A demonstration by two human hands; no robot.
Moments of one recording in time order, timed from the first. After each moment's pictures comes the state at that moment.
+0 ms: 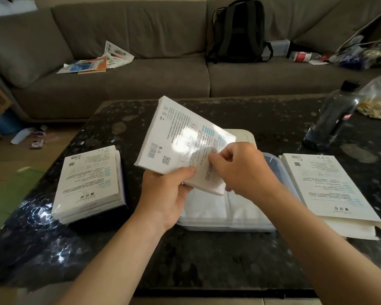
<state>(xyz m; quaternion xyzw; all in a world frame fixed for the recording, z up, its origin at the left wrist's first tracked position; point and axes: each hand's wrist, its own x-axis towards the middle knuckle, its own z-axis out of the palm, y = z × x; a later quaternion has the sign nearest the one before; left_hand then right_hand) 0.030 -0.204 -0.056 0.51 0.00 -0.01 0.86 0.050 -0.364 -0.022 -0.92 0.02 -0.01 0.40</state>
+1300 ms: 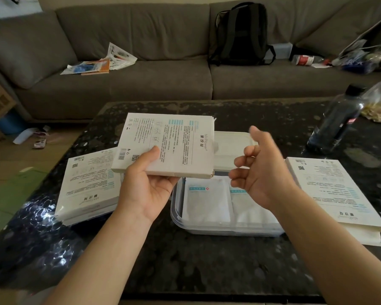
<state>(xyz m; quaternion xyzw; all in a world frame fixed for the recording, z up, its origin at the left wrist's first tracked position) 0.038 -0.173 -0.039 0.37 0.07 0.01 0.93 0.048 -0.377 -0.014 -0.60 0.19 0.07 0.78</state>
